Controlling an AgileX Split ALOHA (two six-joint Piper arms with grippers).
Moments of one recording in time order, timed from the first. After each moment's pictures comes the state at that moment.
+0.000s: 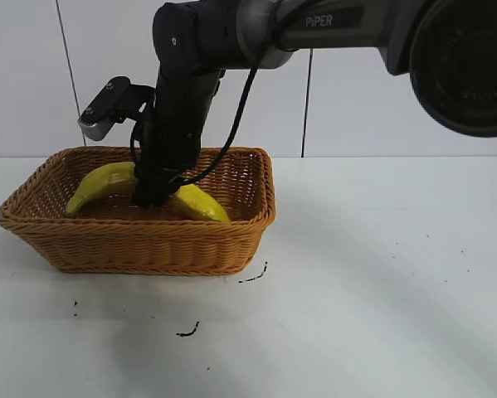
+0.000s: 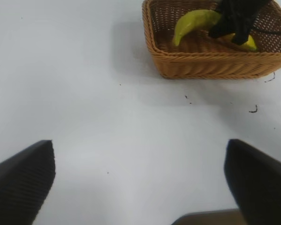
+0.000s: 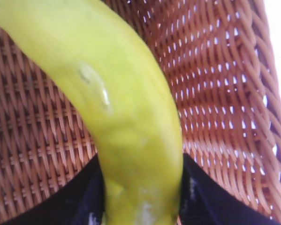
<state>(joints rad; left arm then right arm) -0.02 0.00 -0.49 -0.06 1.07 0.06 0.67 2.53 -2.28 -0.07 0.88 -0.50</state>
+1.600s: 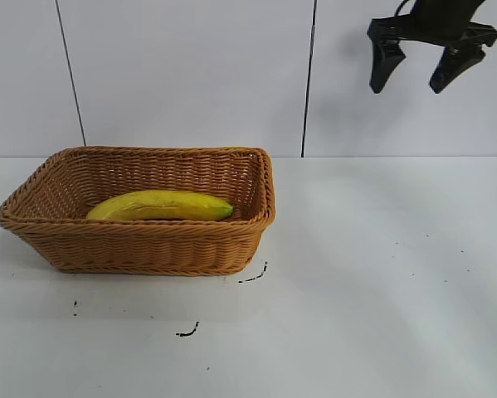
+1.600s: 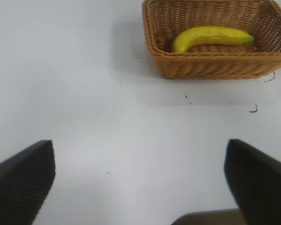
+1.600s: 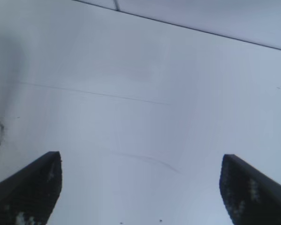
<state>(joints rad) -0.02 0.00 -0.49 -0.06 1.07 0.06 -0.01 2.26 -2.23 0.11 1.22 -0.10</state>
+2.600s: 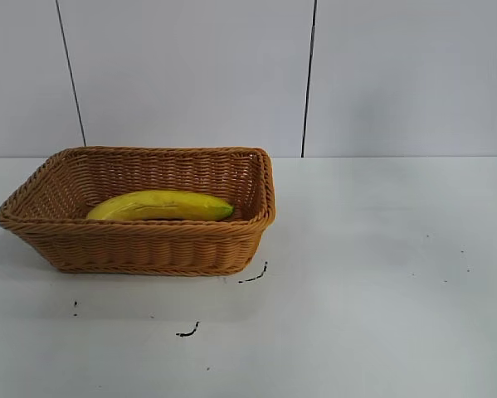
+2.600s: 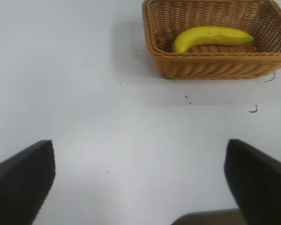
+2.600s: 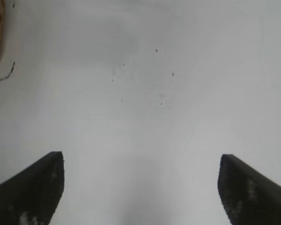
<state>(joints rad) -0.02 0.00 -0.49 -0.06 1.07 0.06 -0.01 1.05 -0.87 0.11 1.17 -0.12</state>
